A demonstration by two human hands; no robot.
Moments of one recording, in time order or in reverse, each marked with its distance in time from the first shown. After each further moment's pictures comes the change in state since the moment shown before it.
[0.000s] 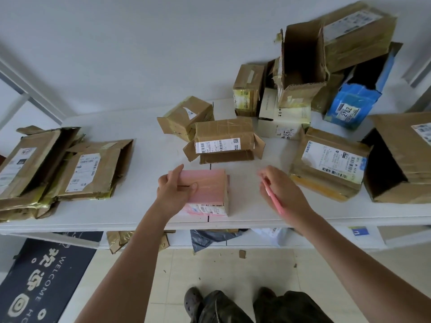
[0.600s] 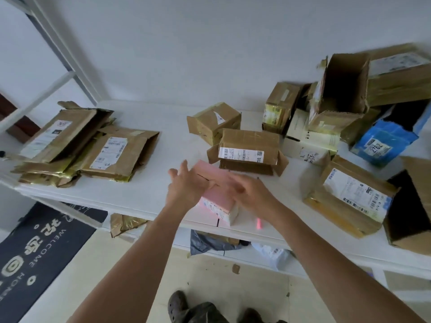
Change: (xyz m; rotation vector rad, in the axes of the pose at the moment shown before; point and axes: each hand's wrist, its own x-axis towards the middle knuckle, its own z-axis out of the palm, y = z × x) left_hand -0.017 0.028 -0.008 0.166 0.169 -0.124; right_hand 0.061 -0.069 0.032 0.227 -0.438 0.007
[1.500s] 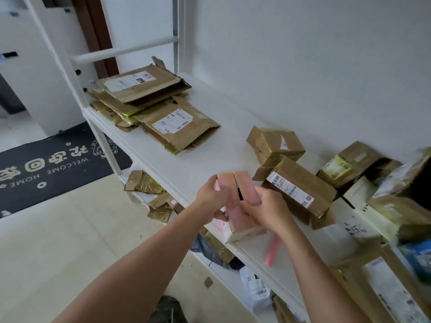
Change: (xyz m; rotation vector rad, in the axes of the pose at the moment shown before) left_hand -0.021 -0.037 -0.007 -1.077 -0.134 -0.425; right_hand 0.053 -0.054 0.013 -0.233 -0.206 0.084
